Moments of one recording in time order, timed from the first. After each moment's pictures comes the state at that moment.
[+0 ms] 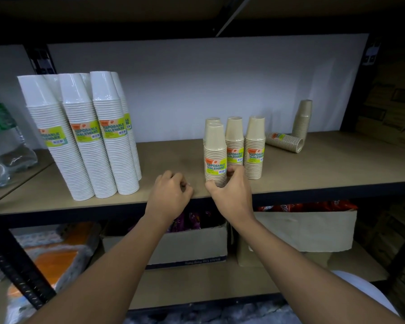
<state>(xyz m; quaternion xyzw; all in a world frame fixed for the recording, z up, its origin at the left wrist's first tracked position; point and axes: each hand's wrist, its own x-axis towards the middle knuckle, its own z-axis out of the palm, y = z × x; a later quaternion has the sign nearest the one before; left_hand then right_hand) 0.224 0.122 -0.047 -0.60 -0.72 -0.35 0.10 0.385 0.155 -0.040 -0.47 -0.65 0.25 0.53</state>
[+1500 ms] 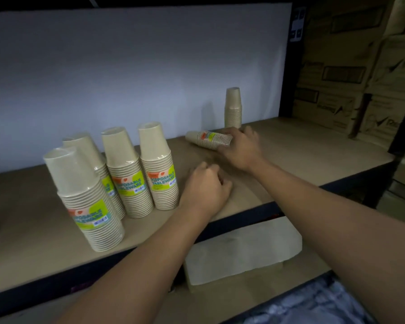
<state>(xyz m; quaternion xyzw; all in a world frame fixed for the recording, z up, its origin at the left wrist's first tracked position) 0.459 0.299 -0.031 -0.71 -0.63 -0.32 -0.02 0.580 0.397 -0.007 -0.60 -0.72 0.09 0.34</state>
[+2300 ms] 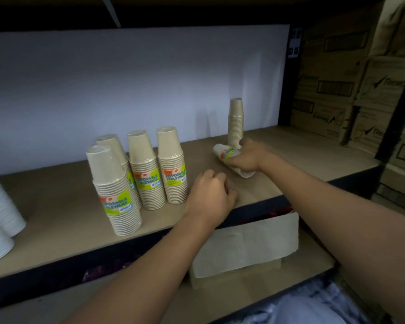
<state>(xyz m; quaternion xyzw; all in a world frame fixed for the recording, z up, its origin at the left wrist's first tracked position) 0.458 0.249 -0.024 -0.73 -0.61 -0.31 0.02 0.589 0.345 0.034 -0.67 -0.70 0.18 0.20</state>
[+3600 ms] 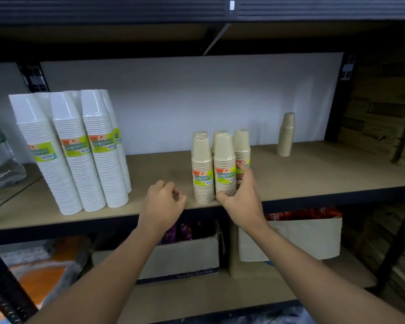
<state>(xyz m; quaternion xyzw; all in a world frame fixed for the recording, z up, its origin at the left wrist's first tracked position) 0.242 0.115 -0.034 -0.58 -0.72 -0.37 0.09 0.440 0.162 -0.031 -0.42 -0.68 0.28 0.53</state>
